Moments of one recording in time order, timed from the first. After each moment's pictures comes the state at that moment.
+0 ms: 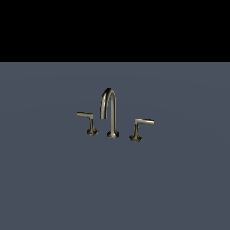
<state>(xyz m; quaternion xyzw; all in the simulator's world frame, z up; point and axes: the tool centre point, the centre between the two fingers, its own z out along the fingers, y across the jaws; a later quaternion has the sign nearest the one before) -0.259 -0.009 0.486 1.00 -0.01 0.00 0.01</state>
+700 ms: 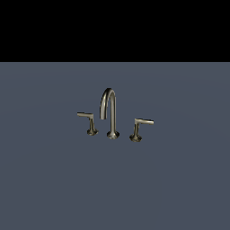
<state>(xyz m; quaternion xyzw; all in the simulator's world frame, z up) -0.261 -0.009 0.486 1.00 -0.02 0.01 0.00</state>
